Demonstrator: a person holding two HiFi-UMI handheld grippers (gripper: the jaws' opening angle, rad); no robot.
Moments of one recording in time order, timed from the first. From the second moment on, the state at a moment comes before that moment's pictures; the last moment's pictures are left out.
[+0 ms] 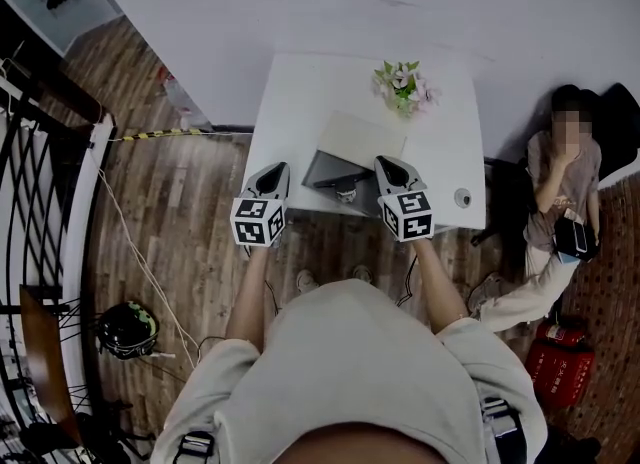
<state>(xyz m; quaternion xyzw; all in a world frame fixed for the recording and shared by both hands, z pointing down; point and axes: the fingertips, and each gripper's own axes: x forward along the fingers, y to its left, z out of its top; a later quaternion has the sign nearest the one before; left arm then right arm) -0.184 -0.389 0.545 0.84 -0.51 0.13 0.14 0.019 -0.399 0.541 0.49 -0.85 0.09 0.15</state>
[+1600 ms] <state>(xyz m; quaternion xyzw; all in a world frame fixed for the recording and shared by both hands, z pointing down) -0.187 -0.415 0.533 0.83 -0.52 0.11 0.13 0.027 -0.414 0.534 0.51 -0.85 0.08 0.14</state>
